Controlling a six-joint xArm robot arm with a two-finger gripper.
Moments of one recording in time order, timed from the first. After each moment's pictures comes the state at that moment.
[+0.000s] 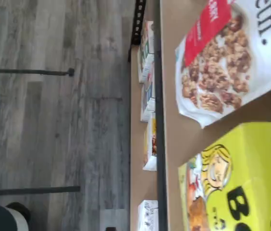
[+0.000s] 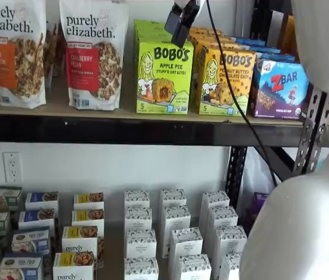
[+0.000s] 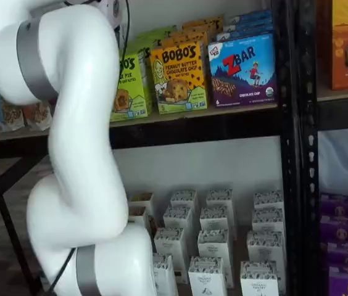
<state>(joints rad) 0.19 -0.20 -1.63 0.35 1.65 -1.30</state>
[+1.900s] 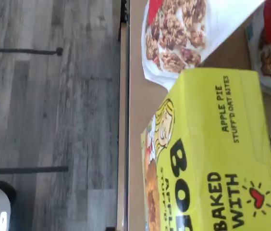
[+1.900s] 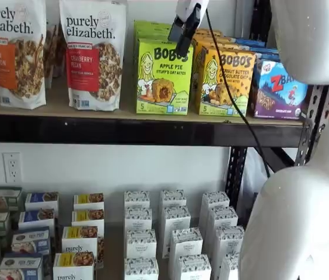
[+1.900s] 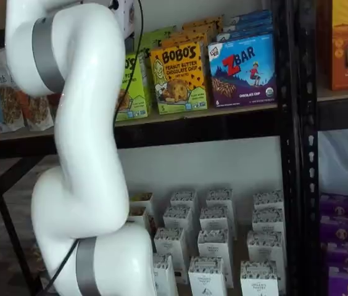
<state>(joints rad) 0.14 -0.08 -1.69 0.31 1.64 -1.37</state>
